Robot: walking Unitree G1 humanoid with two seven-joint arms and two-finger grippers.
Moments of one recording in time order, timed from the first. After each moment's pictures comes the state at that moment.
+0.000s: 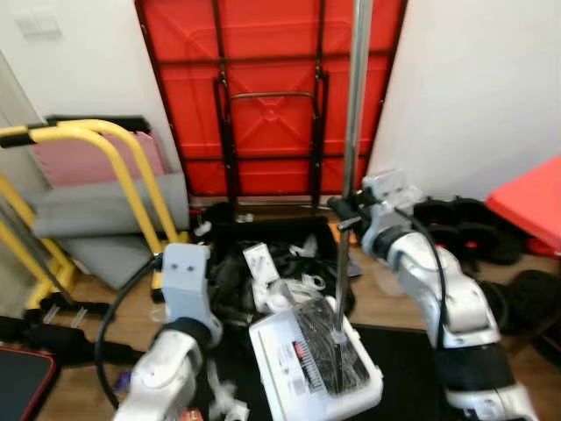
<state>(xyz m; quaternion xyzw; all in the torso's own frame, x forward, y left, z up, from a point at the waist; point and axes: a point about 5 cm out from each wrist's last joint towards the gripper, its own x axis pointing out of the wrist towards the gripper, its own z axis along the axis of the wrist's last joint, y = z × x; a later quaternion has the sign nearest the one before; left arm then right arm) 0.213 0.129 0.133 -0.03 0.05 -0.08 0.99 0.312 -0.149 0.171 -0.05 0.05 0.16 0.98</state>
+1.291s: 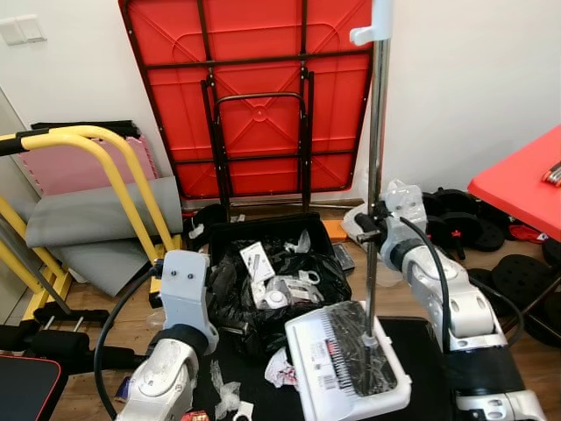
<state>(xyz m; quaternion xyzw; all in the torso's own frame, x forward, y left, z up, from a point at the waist) 0.211 0.131 0.133 -0.01 0.04 -0.09 0.99 0.319 -0.186 0.145 -0.09 0.10 0.06 0.99</state>
